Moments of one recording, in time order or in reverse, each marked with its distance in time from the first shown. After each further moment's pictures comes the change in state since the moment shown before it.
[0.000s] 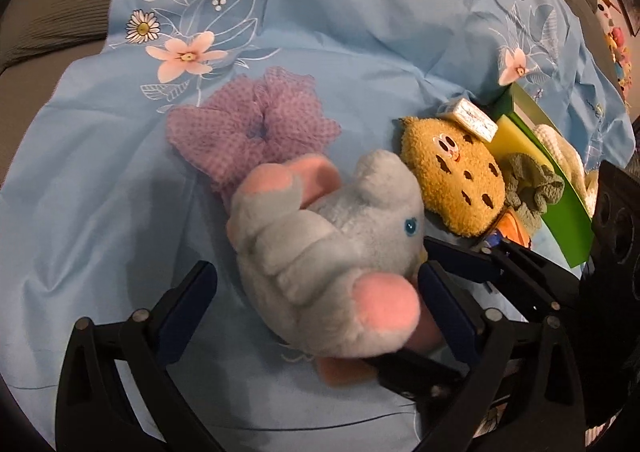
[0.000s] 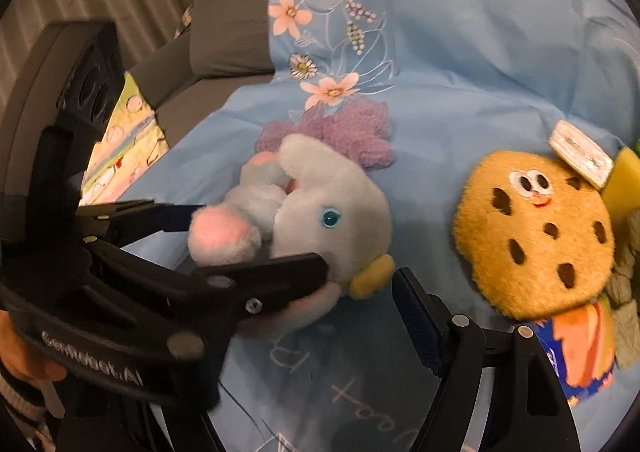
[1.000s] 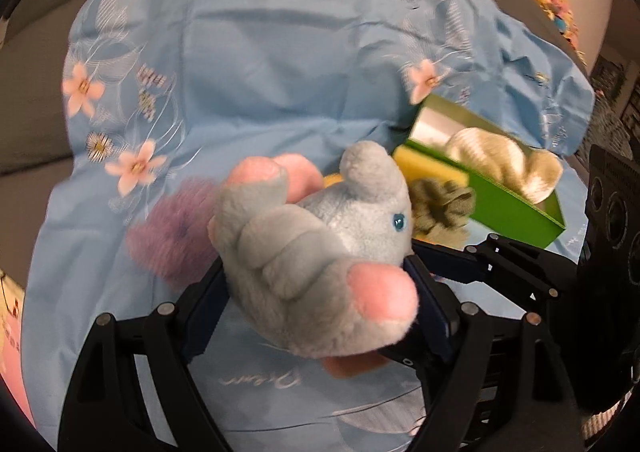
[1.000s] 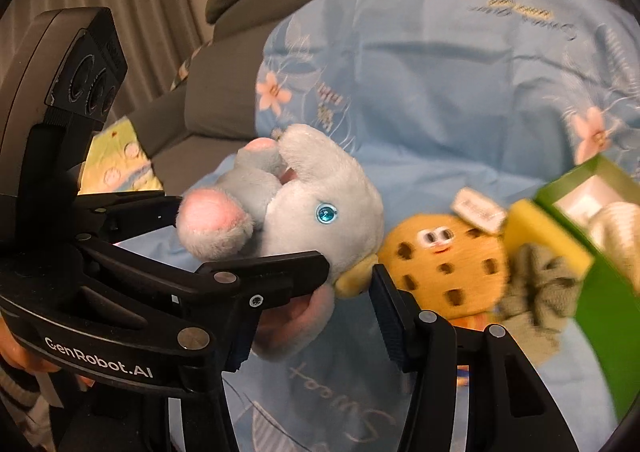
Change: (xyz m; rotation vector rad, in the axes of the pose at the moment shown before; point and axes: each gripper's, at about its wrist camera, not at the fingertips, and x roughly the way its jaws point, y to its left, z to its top) left arm -0.054 -0.090 0.015 0.255 -0.170 -0.025; right arm -0.099 -0.017 -0.006 0.005 -0.231 -0.087
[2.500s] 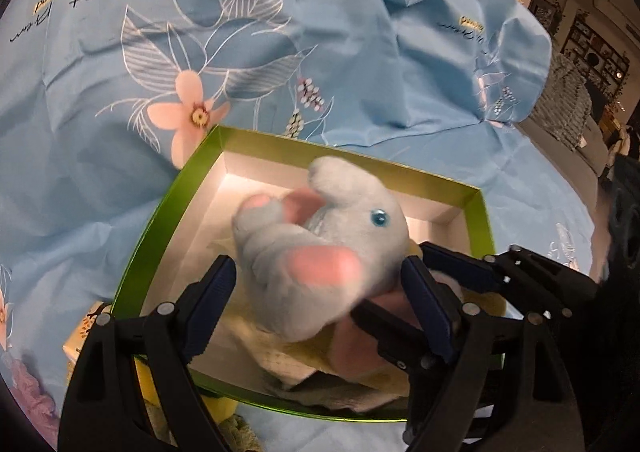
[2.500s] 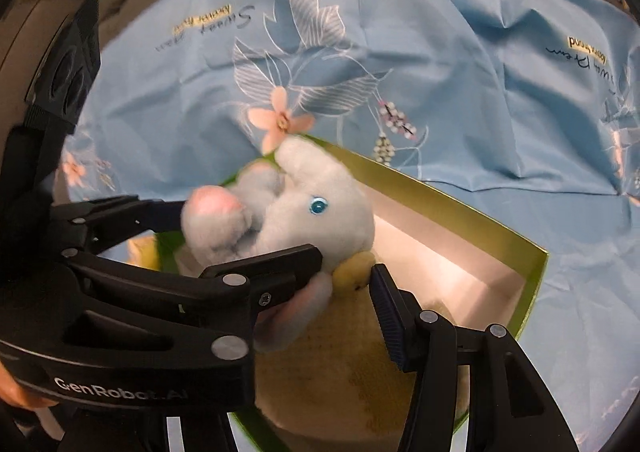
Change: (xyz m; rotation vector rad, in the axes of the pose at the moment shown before) left arm 0.161 -0.218 0.127 0.218 0.111 -0.212; right arm -0.092 -0.257 0.008 0.293 0.037 -0.421
